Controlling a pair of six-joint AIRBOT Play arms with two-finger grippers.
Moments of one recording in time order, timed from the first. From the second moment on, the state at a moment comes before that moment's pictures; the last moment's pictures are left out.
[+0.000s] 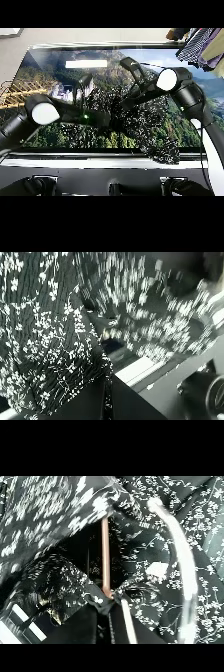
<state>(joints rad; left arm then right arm) -0.74 -1.17 1.29 1.19 -1.09 -1.96 0.42 -1.30 1.47 -1.22 1.26 1.24</state>
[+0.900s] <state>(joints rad) -0.36 -1.06 1.27 1.26 -1.20 -1.13 0.42 -1.24 1.47 -1.12 1.33 0.61</state>
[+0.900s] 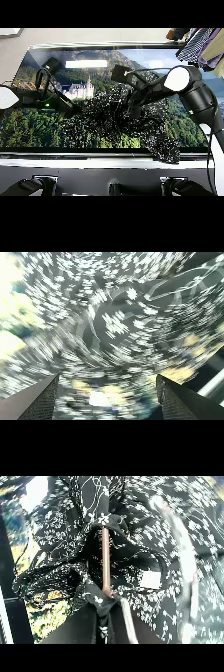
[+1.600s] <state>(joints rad) -0.32 -1.19 1.19 0.91 -1.14 -0.44 0.42 -1.28 1.47 -1.04 1.36 0.50</state>
